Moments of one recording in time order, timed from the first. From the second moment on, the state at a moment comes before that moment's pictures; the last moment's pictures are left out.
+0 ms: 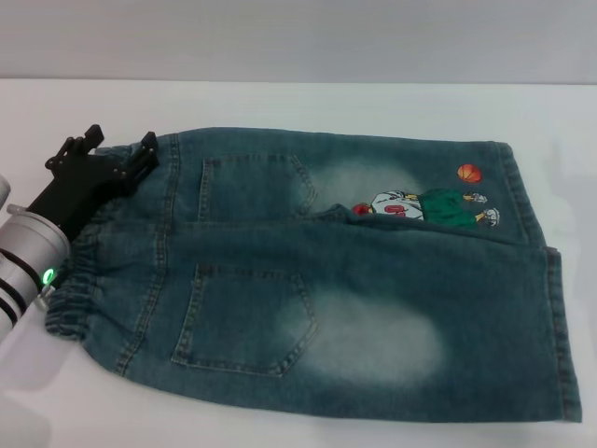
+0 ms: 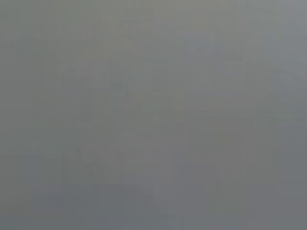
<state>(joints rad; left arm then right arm) -0.38 -2.06 -1.38 -0.36 -0.01 -0.83 2.67 0.14 2.07 -2.12 -0.90 0.94 -1.04 -0.33</state>
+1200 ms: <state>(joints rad) -0.38 -2.06 -1.38 -0.39 -0.01 -0.80 2.65 0.12 2.08 -1.51 -1.50 0.64 0.34 -0.23</state>
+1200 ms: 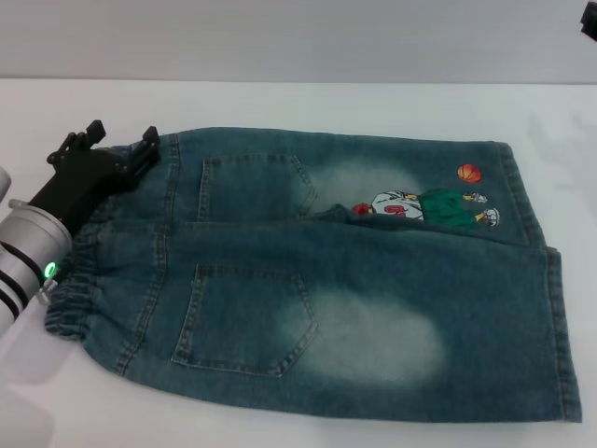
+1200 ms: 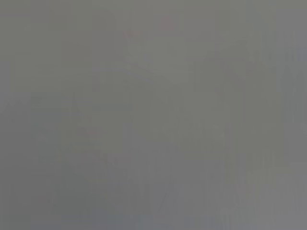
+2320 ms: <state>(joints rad) -0.08 -1.74 -1.09 -1.55 0.04 0.31 2.25 0.05 2.09 -1.58 -1.90 0.30 1.05 0.08</state>
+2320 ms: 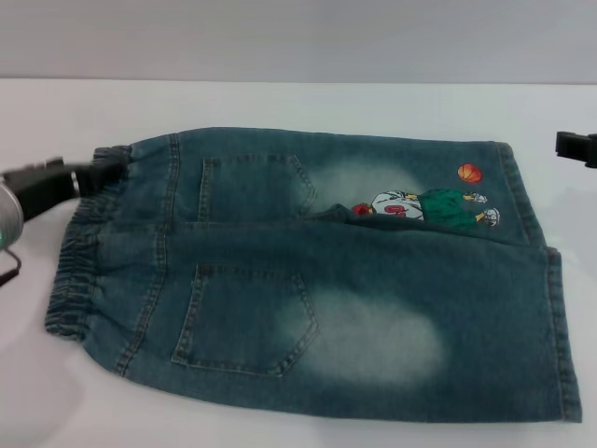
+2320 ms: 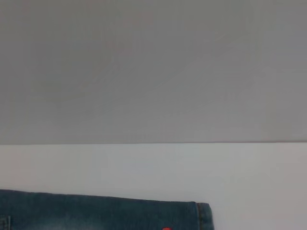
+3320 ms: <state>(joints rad) -0.33 -1.65 -0.90 -1.43 -0.34 0.58 2.31 0.05 2.08 -1.60 -1.88 0.30 1.01 0.12</state>
